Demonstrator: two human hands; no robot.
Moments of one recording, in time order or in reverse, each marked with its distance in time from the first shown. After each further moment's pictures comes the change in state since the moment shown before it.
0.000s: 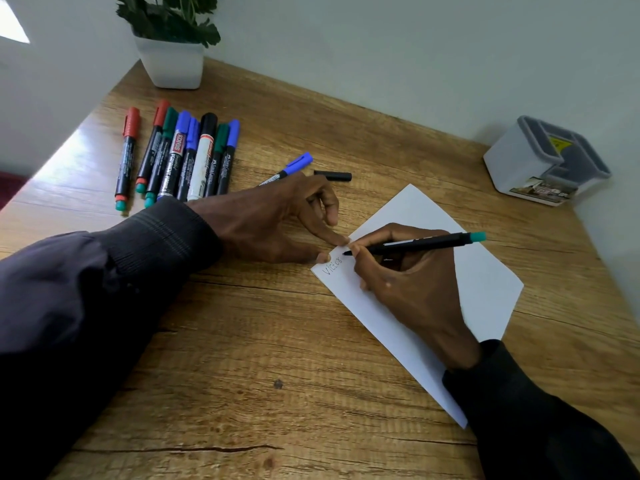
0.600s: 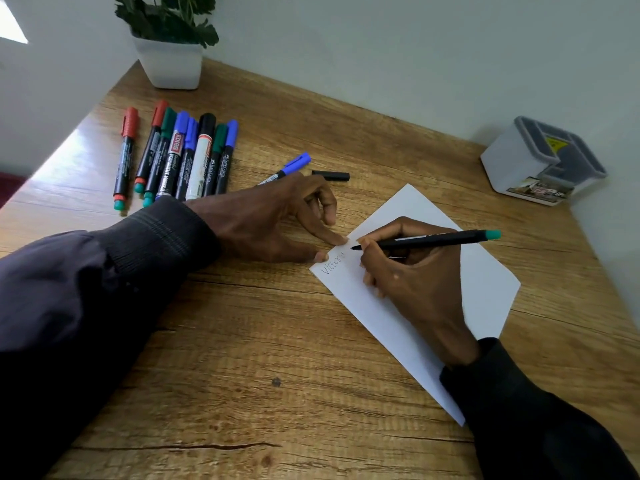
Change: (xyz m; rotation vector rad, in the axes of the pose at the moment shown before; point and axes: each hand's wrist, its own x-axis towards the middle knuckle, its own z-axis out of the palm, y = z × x) left_hand 0.002 -0.004 0.001 0.044 -0.039 0.053; right_hand -0.001 0.001 -0.003 0.090 0.066 0.052
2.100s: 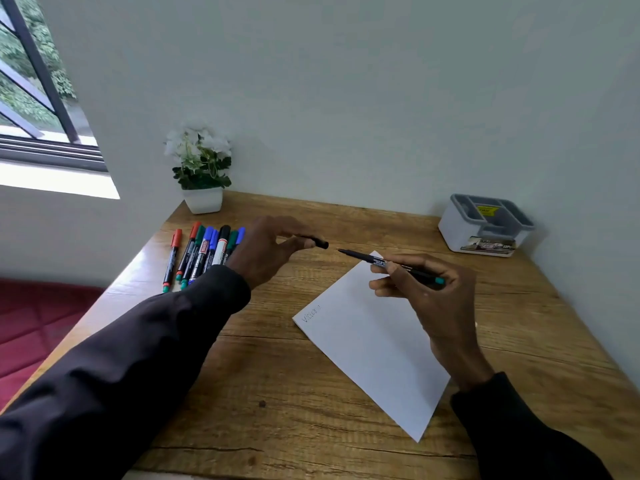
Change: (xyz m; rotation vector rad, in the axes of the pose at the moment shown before) left_hand 0.024 0.033 -0.010 0.067 0.612 0.001; right_hand 0.000 -0.028 -0.075 0.305 0.150 -0.133
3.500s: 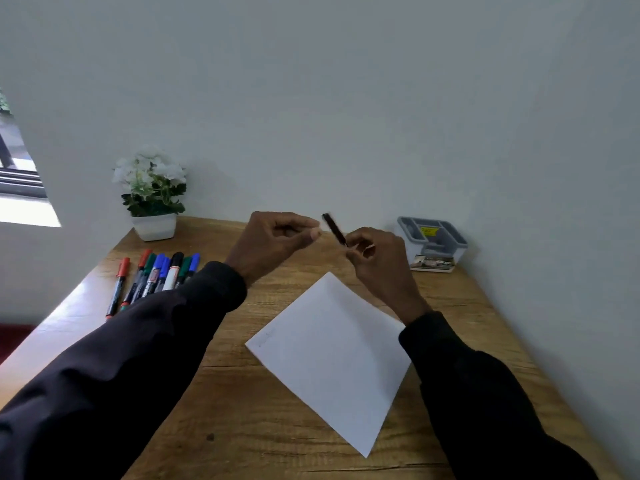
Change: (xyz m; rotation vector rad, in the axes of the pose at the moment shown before) left_hand 0.042 0.060 0.028 -0.356 0.061 -0.052; right_hand 0.087 0.007 -0.013 -0.642 -0.103 -0.195
